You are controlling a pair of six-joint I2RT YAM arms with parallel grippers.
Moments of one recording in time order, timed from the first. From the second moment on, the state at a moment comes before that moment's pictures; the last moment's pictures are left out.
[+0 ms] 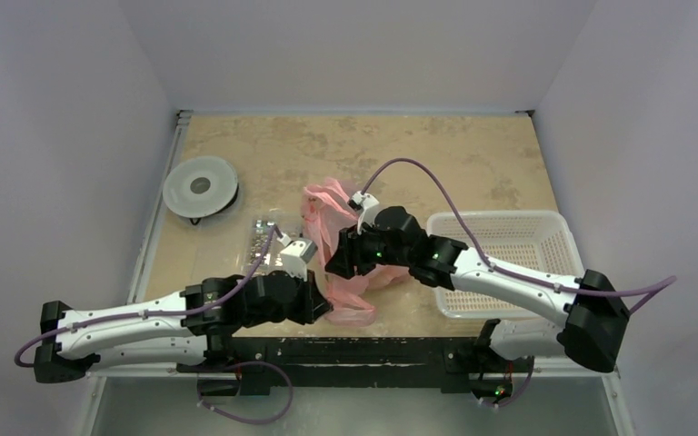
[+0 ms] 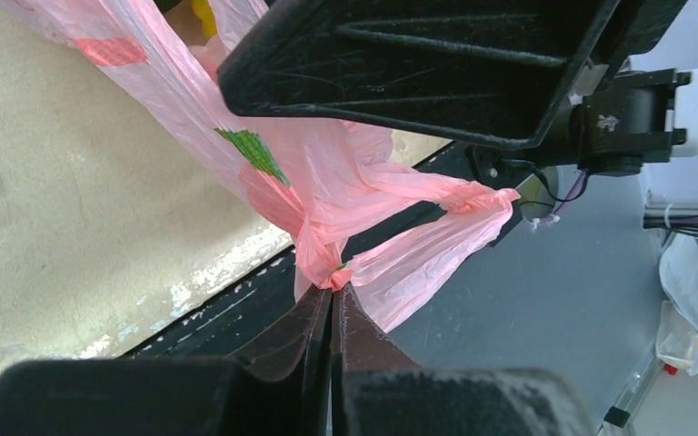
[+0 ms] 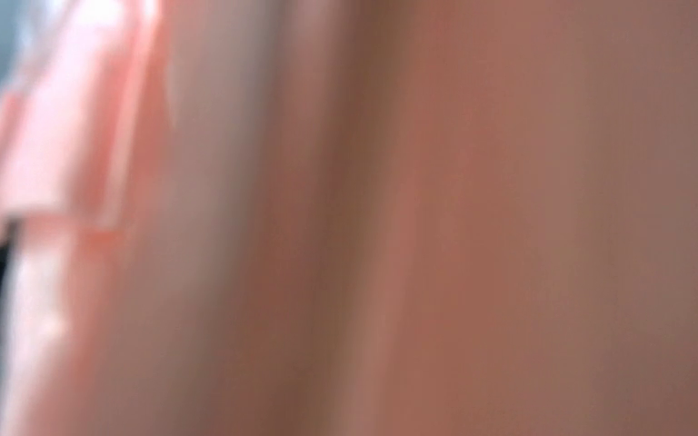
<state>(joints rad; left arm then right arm) -1.33 0.74 0.68 -0.56 -0.28 -0.97 0.98 1.25 0.85 -0.10 -0.18 0.58</state>
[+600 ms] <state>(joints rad) -1.33 0.71 0.72 -0.74 -0.40 -1.03 0.98 1.20 0.77 0.00 -0.21 0.57</state>
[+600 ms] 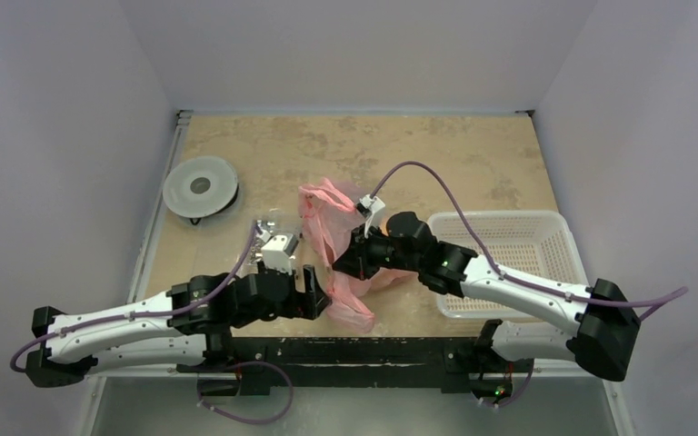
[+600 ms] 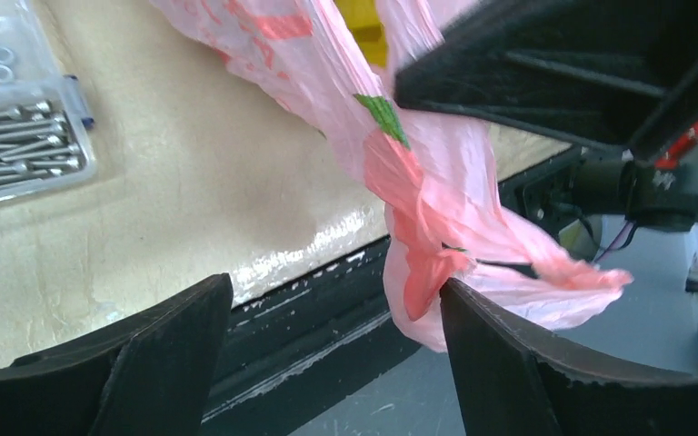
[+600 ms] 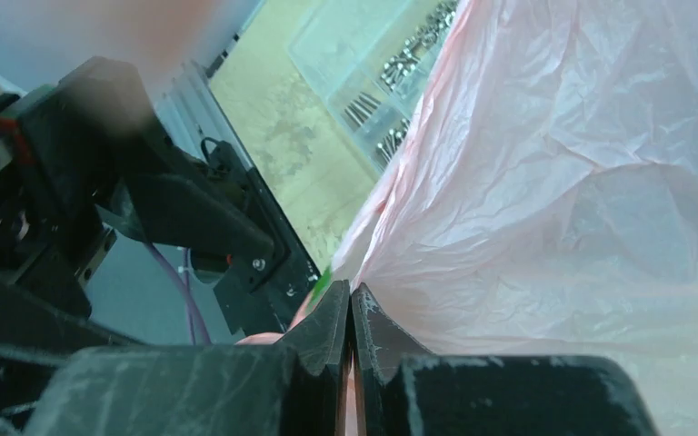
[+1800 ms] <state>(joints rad) -1.13 0.79 0.95 -0.86 -0.36 -0.88 0.98 1.13 0.73 0.00 -0.18 0.58</state>
